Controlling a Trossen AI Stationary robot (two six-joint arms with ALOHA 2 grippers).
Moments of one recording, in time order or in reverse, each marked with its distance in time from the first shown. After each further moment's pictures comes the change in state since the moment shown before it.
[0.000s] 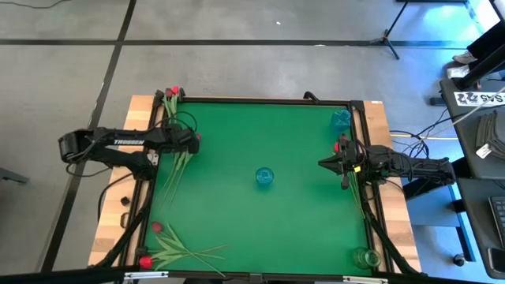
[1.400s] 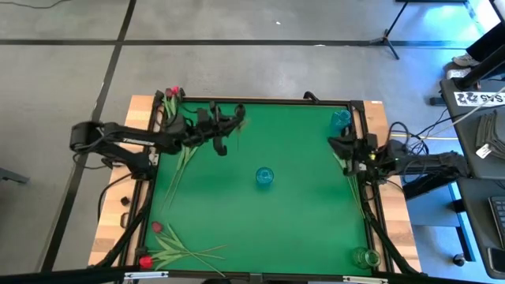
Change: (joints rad) left arm -0.255 0.155 0.202 1.706 0.396 0.900; right arm 0.001 0.314 0.000 0.920 0.163 0.060
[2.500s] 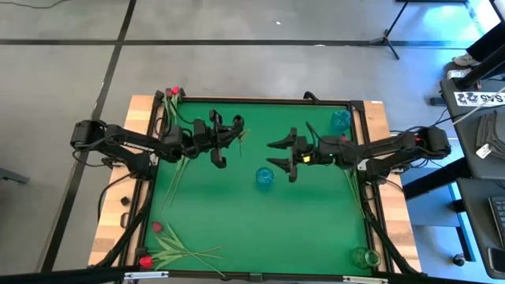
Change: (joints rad) left arm -0.151 0.008 0.000 0.093 -0.094 0.087; right arm 0.000 1.024 0.504 0.113 -0.154 -0.012
